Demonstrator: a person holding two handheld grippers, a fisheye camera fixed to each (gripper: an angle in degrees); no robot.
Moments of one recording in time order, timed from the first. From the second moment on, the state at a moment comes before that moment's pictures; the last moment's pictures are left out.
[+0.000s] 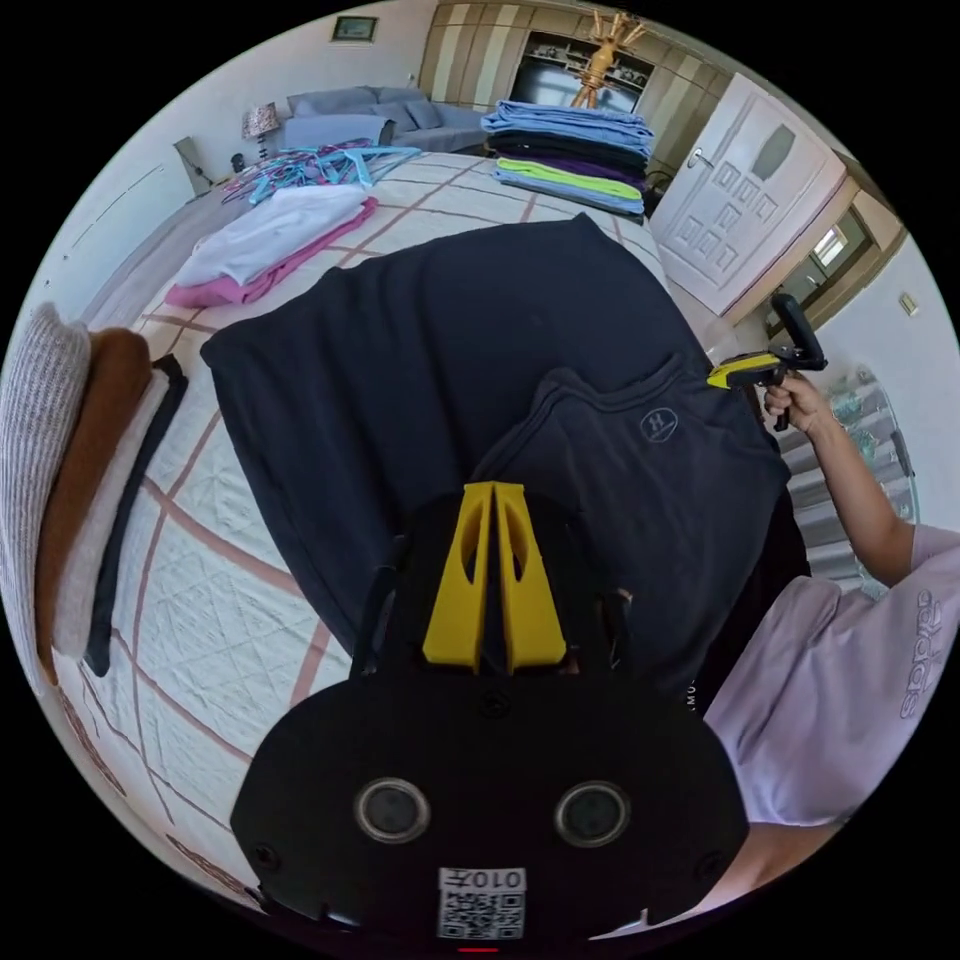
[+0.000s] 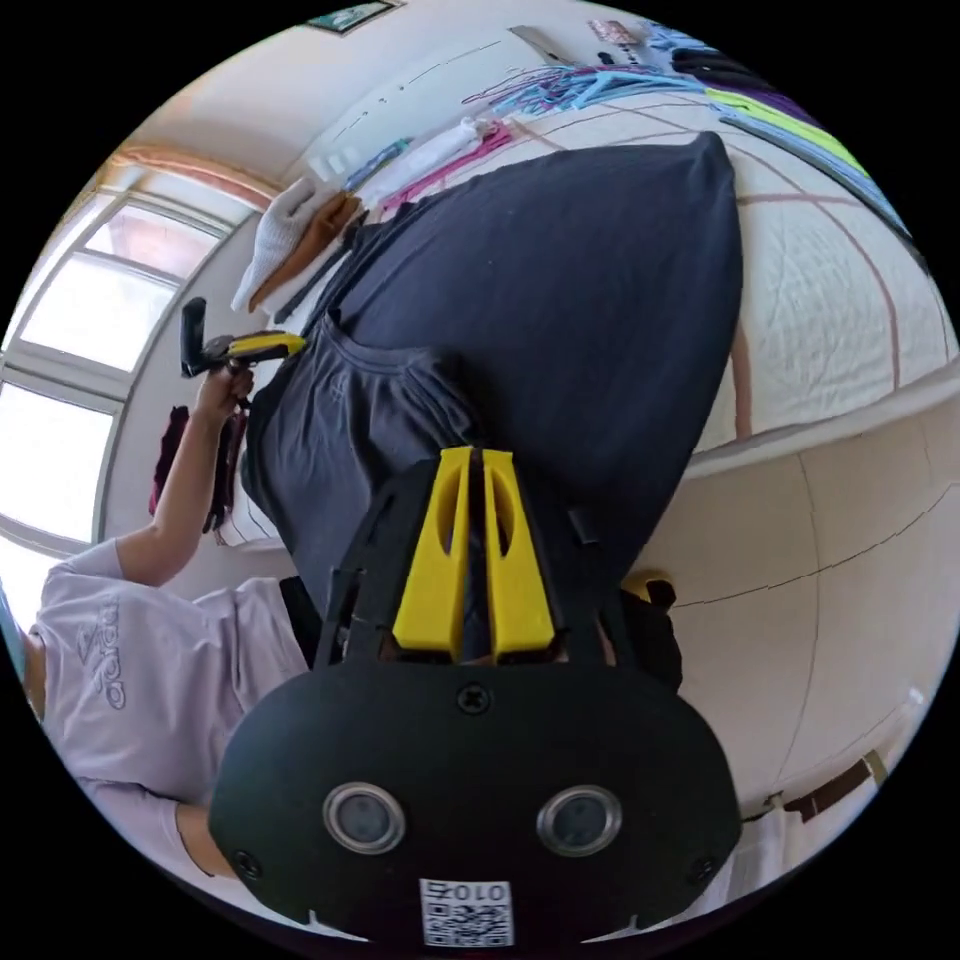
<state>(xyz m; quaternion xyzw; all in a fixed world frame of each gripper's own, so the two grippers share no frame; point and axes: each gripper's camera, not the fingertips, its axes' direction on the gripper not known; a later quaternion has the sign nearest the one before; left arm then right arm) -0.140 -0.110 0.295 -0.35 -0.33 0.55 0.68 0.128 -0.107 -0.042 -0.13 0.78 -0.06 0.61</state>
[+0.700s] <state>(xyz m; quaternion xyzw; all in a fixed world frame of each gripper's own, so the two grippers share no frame) -0.094 -0.097 0.315 -0.31 -0.31 0.61 0.66 0.118 -0.121 0.003 -0.18 0.81 -0.14 0.54</state>
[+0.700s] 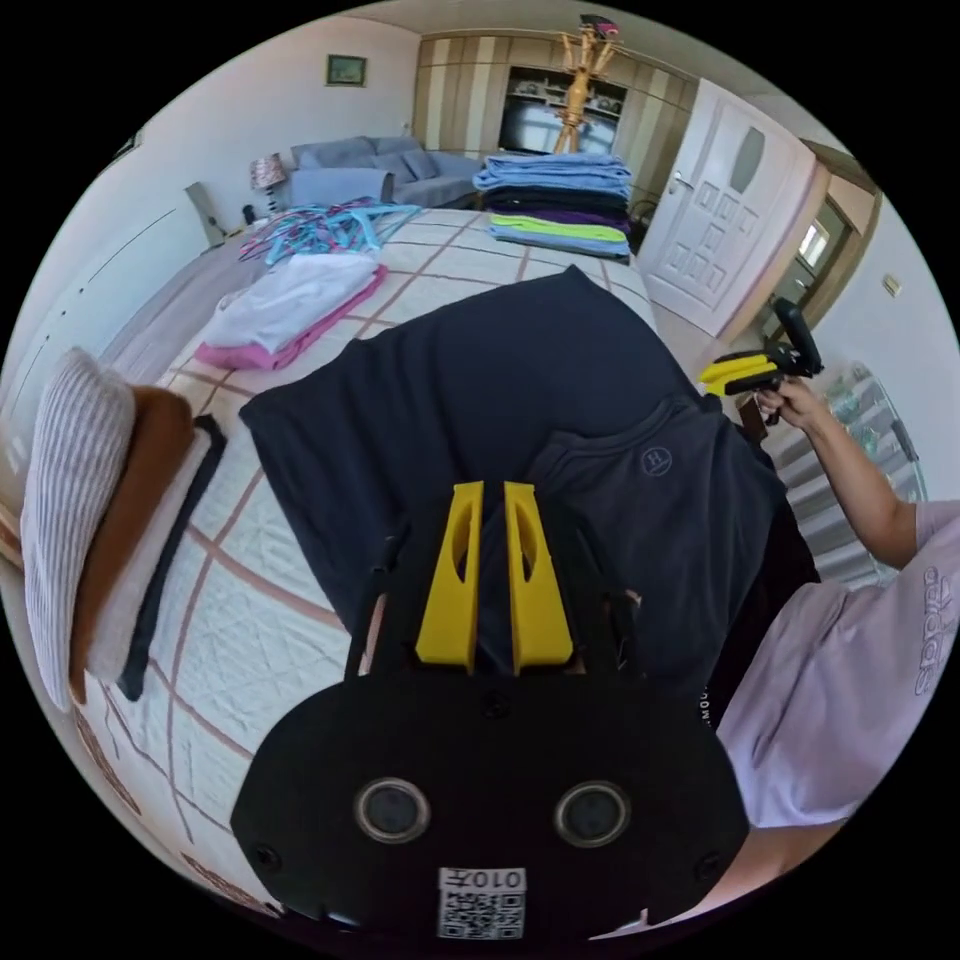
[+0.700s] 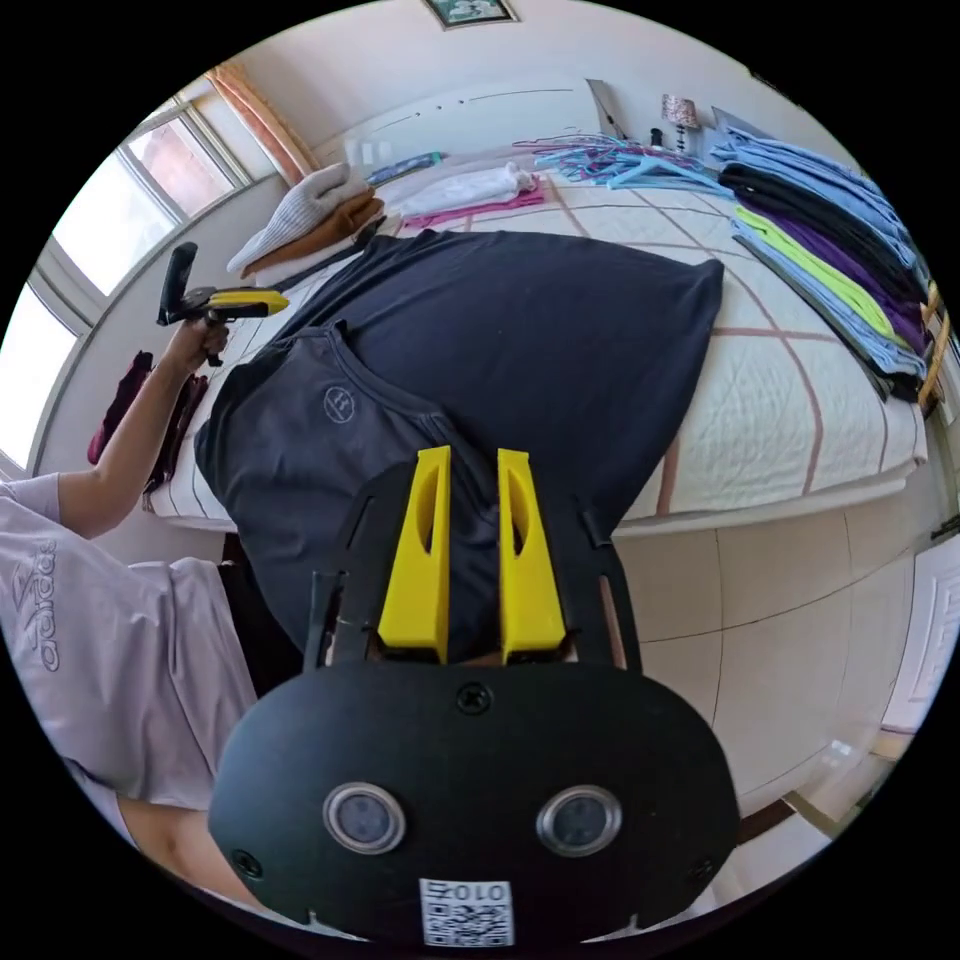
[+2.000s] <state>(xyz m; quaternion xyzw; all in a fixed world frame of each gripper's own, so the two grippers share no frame) -0.193 -0.101 0.246 -0.29 -0.34 0.54 0.71 0.159 -0.064 0.039 -0.19 0.84 -0.14 0.48</state>
